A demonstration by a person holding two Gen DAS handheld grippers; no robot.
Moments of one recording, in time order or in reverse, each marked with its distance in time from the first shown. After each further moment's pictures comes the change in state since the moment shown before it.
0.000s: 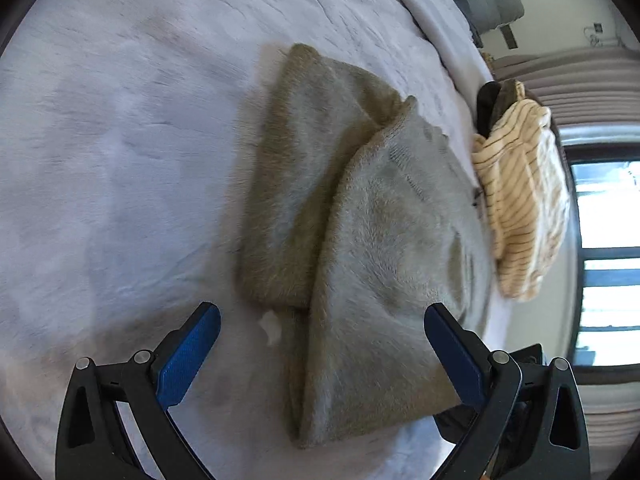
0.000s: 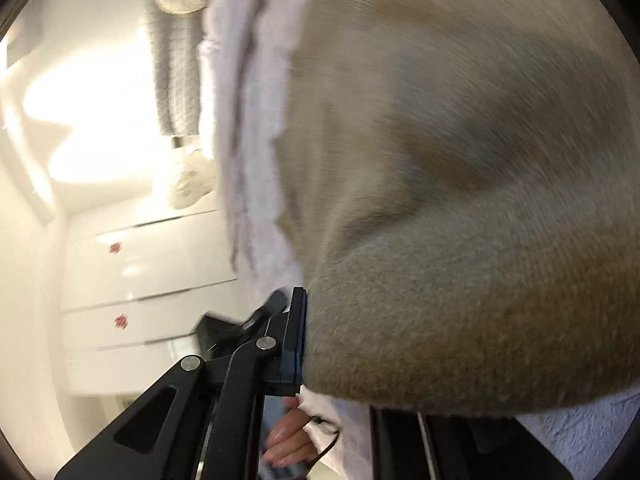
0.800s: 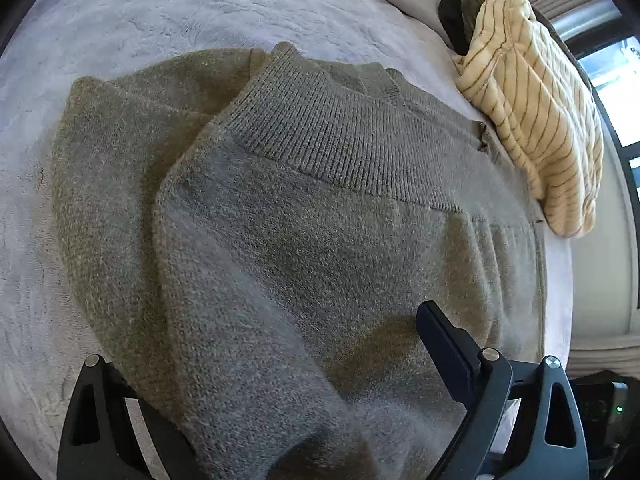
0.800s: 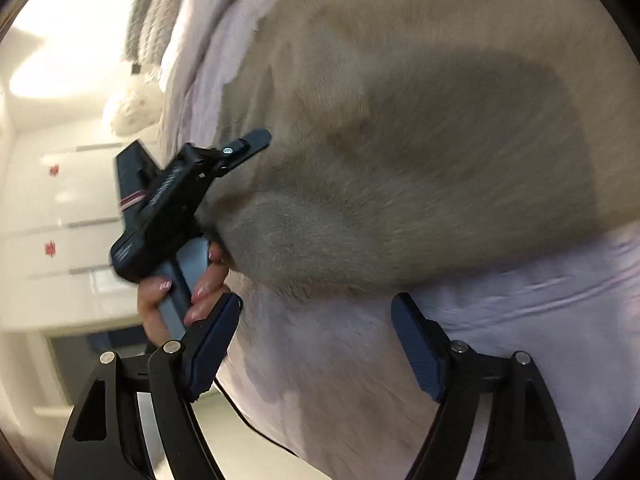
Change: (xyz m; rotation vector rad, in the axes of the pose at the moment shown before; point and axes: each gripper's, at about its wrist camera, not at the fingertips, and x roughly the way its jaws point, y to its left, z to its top) left arm 0.076 -0.105 0.008 0.345 0.040 0.240; right arm -0.064 -0.017 -0.026 -0.196 0.181 -0.320
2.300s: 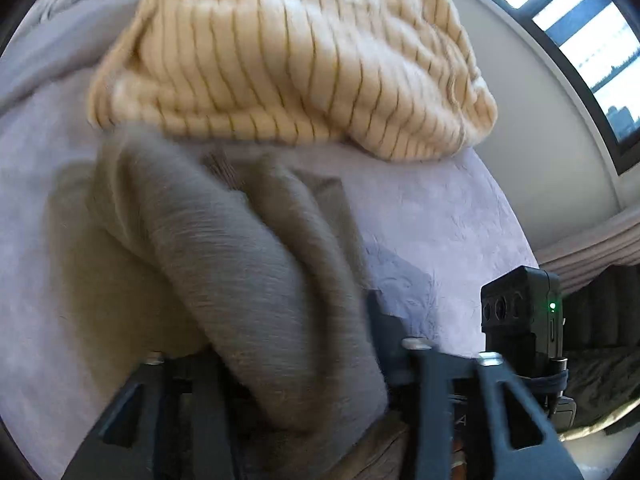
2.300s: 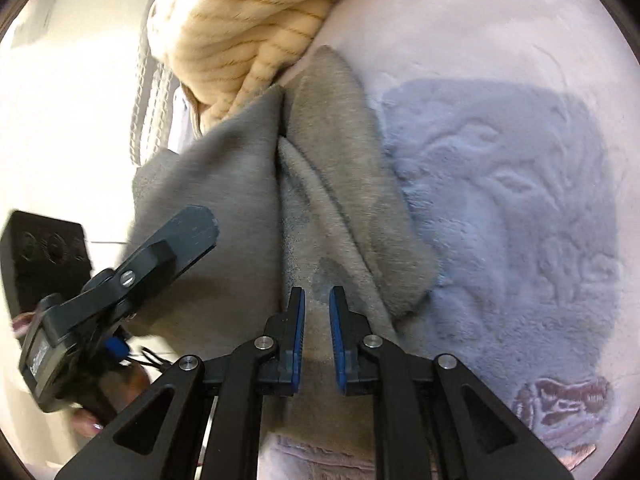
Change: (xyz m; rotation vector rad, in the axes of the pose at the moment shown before) left arm 0.047 -0.284 -0.020 0.456 0.053 -0.120; right arm -0.133 -0.134 0.101 0.143 -0.326 0.077
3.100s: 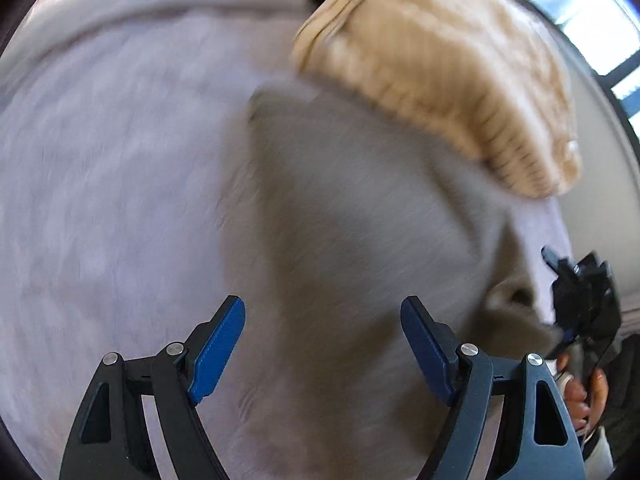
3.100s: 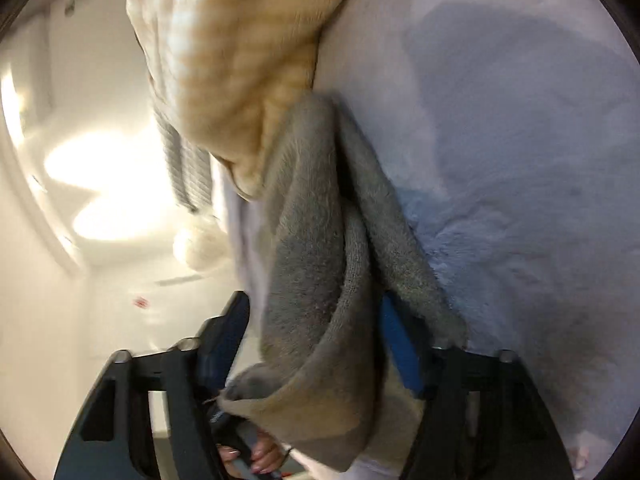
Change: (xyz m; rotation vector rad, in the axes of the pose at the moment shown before) left arm -0.048 0.115 -0.063 -0.271 -0.023 0.192; right arm -0.024 -0.029 0.046 0.174 0.010 0.212
